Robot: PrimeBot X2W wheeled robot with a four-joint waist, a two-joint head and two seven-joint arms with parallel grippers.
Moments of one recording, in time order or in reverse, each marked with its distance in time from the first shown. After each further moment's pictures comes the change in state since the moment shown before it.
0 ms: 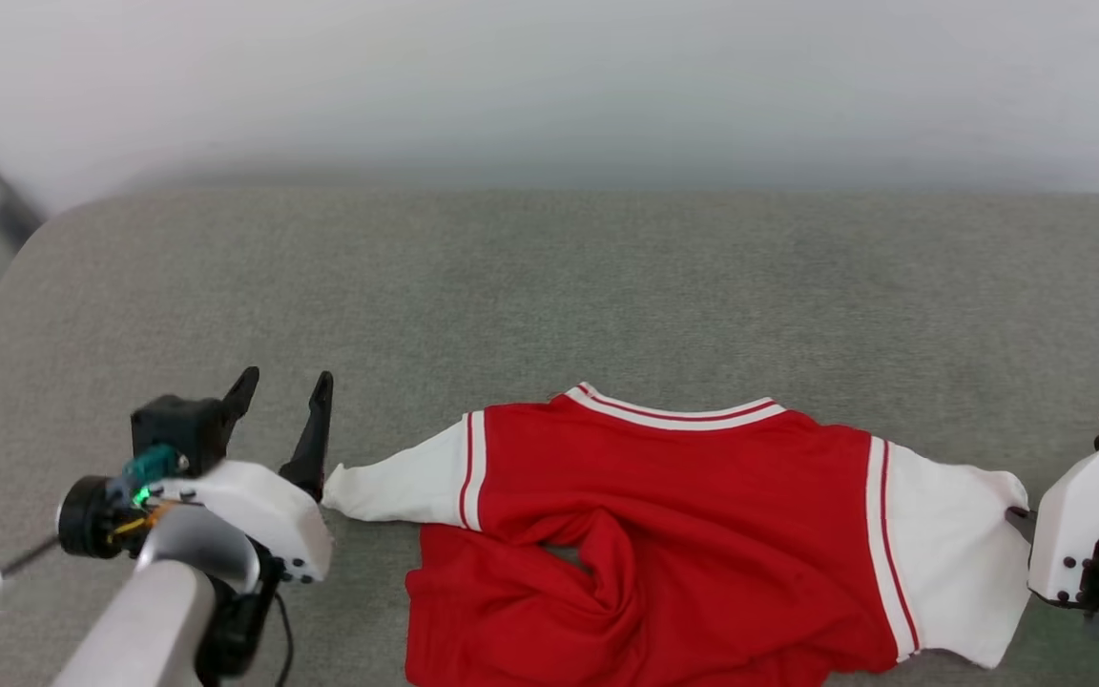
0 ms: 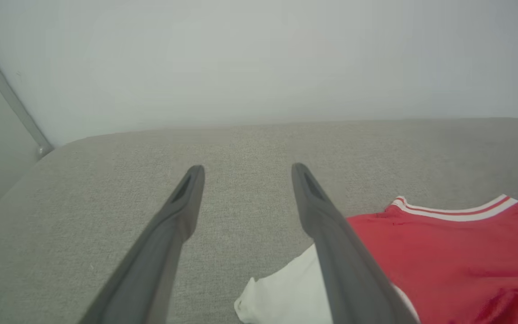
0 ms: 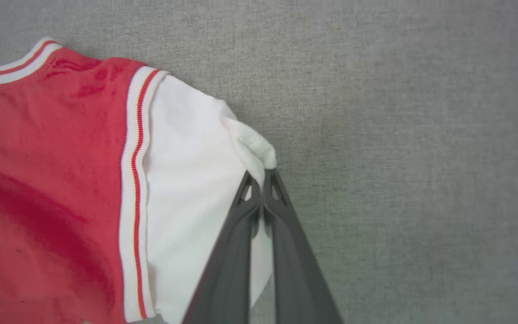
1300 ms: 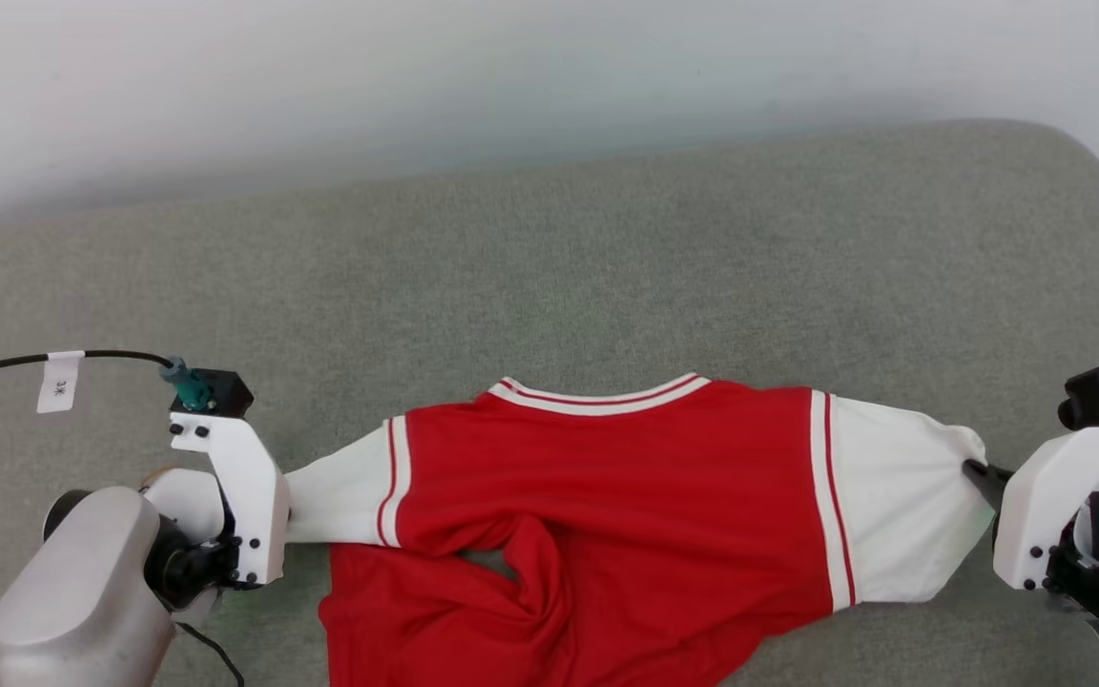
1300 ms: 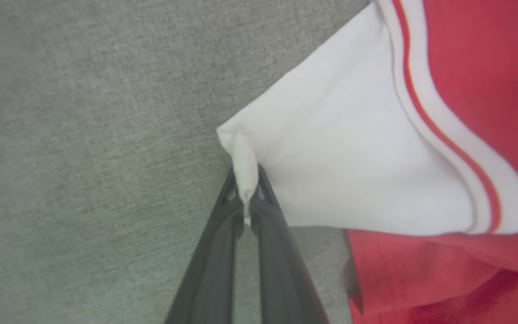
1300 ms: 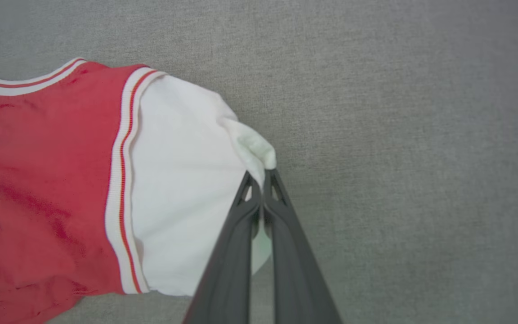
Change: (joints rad) left arm -0.271 0.097 -0.167 0.410 -0.262 -0.222 0.788; right arm 0.035 0.018 0.076 -0.170 0.022 0.000 -0.077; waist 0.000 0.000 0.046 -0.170
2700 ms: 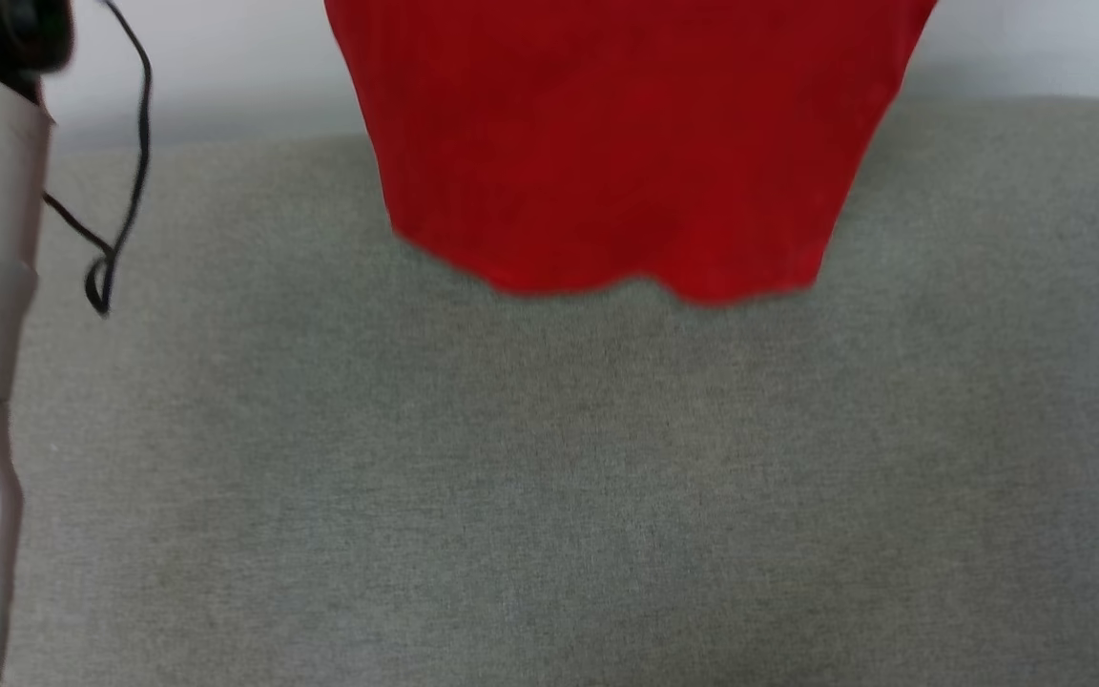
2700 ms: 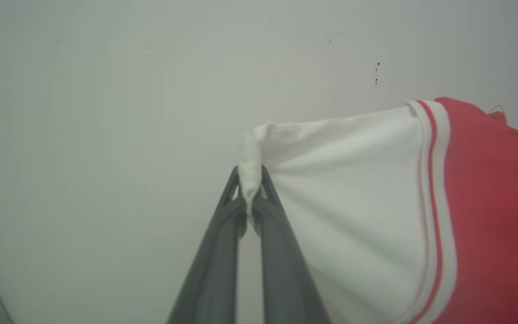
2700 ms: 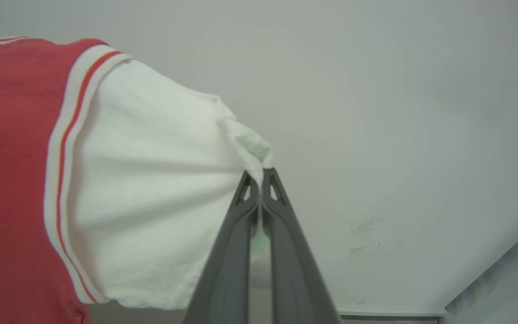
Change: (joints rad) left arm -0.770 -0.097 0.151 0.141 0.198 0.189 -0.716; right arm -0.952 -0.109 0.101 0.323 -0.228 0.000 -0.312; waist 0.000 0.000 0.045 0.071
